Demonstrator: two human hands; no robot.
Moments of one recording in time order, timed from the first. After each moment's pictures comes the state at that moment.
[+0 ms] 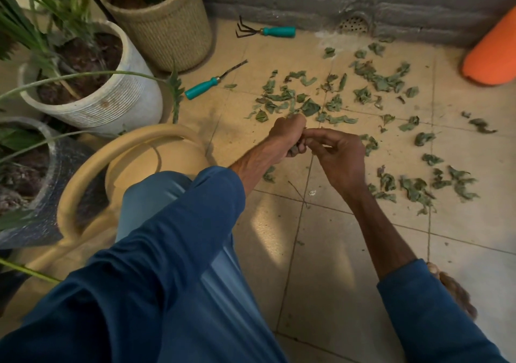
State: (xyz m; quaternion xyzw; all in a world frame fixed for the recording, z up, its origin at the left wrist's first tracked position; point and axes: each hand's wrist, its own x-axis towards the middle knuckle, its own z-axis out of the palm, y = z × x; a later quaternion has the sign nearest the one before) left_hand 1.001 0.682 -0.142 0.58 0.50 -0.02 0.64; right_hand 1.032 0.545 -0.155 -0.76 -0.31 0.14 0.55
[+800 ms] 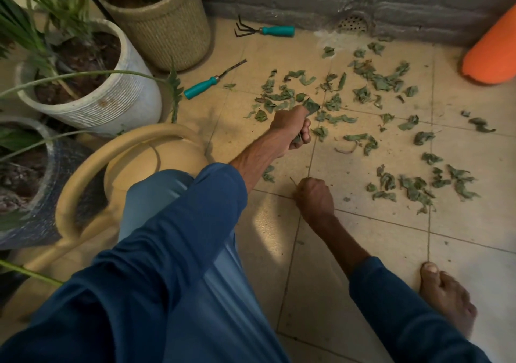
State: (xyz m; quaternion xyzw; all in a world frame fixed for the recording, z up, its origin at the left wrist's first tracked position) left_hand 1.004 0.683 -0.127 0.56 0.49 0.01 0.67; right_hand 0.980 0.531 -0.258 -0.90 -0.33 0.21 0.20
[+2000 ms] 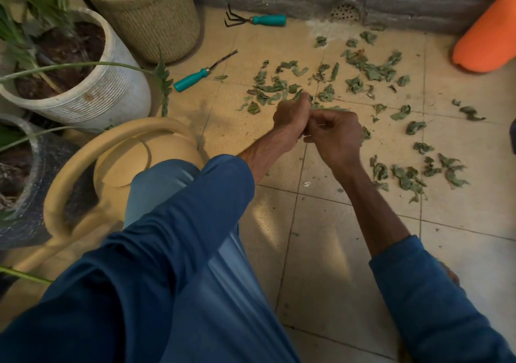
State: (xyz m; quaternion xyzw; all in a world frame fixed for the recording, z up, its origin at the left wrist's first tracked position) left_hand 1.026 0.667 -0.145 0.60 0.51 0.06 0.62; right_hand 1.039 0.558 -0.136 -0.77 -0.24 0.15 0.57
